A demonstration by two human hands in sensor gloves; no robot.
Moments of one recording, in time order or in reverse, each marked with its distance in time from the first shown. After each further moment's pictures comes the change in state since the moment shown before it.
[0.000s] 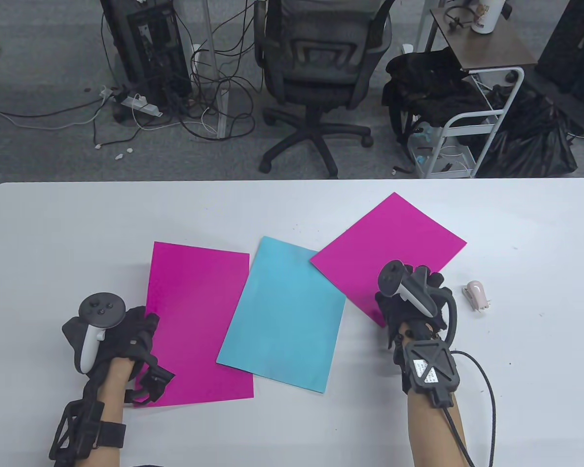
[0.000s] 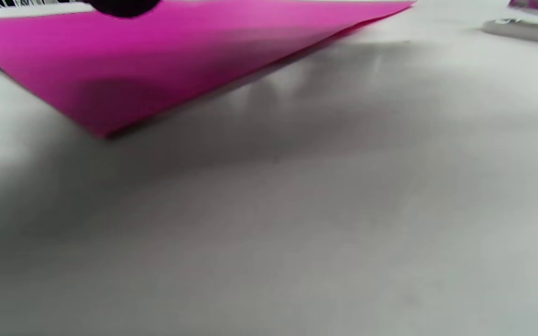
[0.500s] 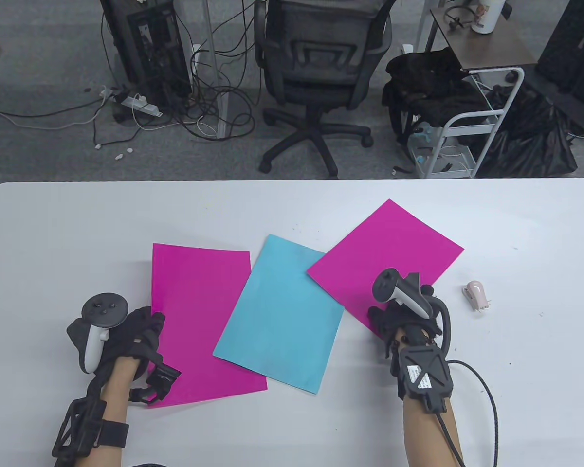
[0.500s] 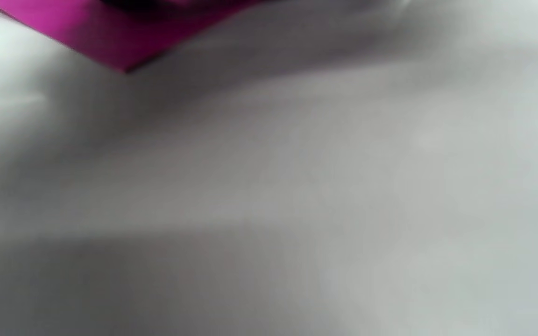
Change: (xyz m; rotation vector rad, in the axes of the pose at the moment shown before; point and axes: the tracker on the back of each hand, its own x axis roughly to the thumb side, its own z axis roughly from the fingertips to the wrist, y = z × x) left_hand 0.001 -0.009 0.000 -0.043 -0.003 0.104; right_hand 0.002 0.022 0.018 0.191 -0.068 0.005
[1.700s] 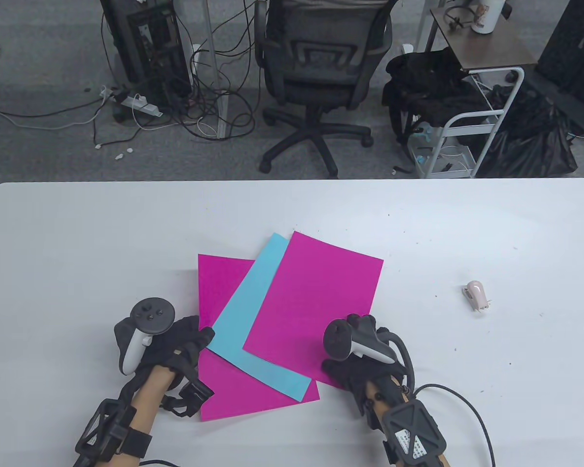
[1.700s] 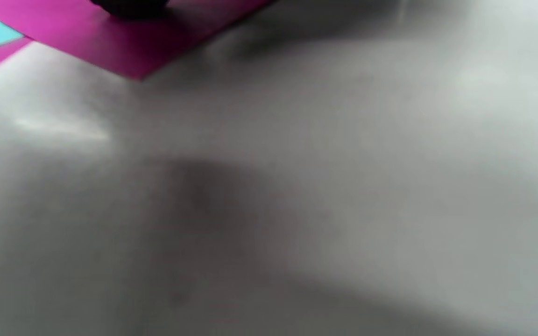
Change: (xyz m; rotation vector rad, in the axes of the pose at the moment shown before) left_hand 0.043 -0.060 0.025 -0.217 -0.178 -0.046; right_hand 0.078 0.052 0.074 0.028 -0.384 0.147
